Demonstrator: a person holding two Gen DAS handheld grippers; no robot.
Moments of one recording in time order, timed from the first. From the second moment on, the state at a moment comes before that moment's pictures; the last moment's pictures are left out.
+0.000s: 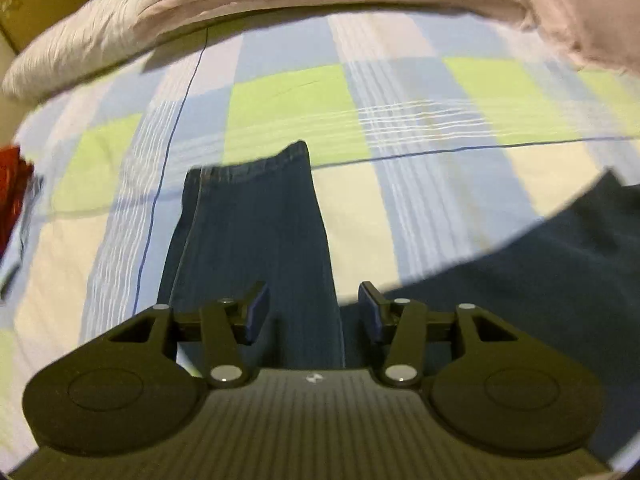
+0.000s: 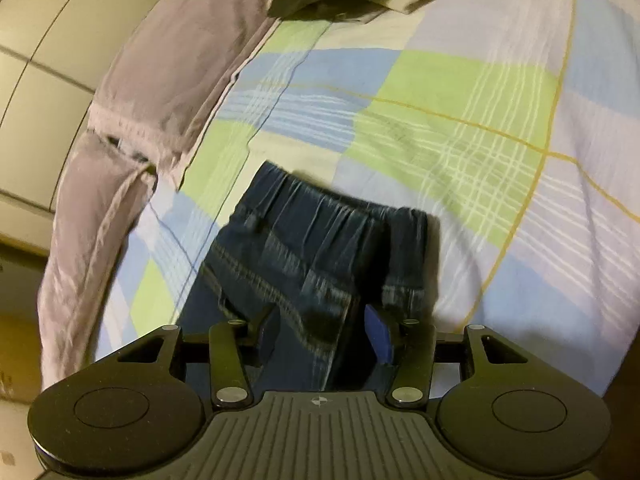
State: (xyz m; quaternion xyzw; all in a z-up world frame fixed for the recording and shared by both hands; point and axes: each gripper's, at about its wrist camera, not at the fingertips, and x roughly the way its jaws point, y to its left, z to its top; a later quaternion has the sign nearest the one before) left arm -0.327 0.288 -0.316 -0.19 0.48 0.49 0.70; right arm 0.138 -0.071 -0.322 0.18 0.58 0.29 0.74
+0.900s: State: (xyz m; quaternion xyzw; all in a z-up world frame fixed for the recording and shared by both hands) left arm -0.590 0.174 -0.329 -0.59 0.01 0.65 0.48; right arm 0.135 -0.118 -0.333 0.29 0.59 0.27 0.70
